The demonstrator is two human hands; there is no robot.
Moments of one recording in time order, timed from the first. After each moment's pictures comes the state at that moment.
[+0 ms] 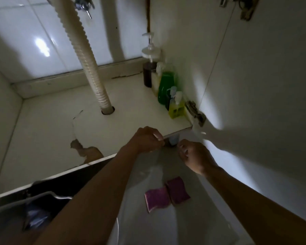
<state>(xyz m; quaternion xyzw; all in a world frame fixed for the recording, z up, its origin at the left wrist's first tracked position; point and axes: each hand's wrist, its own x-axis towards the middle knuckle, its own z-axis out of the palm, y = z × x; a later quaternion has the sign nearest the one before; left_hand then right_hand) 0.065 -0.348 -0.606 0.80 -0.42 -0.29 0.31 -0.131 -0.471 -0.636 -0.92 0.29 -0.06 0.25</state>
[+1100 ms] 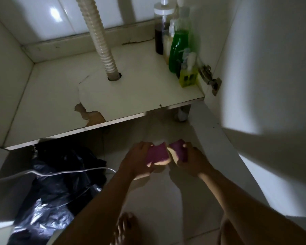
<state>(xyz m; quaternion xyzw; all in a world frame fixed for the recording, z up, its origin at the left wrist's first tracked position) -0.017 -0.236 -0.726 0.86 -0.47 -0.12 0.17 -0.164 -0.433 -0.738 -0.85 0.33 0.10 0.39</state>
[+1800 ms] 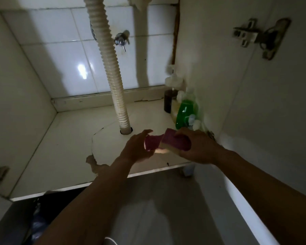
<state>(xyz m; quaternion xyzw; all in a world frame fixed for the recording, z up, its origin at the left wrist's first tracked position) 0.131 -0.328 -0.586 0.87 -0.39 -0.08 0.27 -0.040 -0.512 -0.525 -0.96 0.10 -0.04 0.27</state>
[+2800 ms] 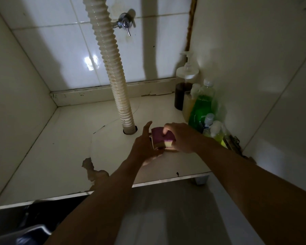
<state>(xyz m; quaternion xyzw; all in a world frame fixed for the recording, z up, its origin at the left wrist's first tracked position) 0.165 -0.363 -0.628 0.86 -0.30 -0.12 0.39 0.084 -0.524 -0.578 -0.98 0.03 0.00 0.19</state>
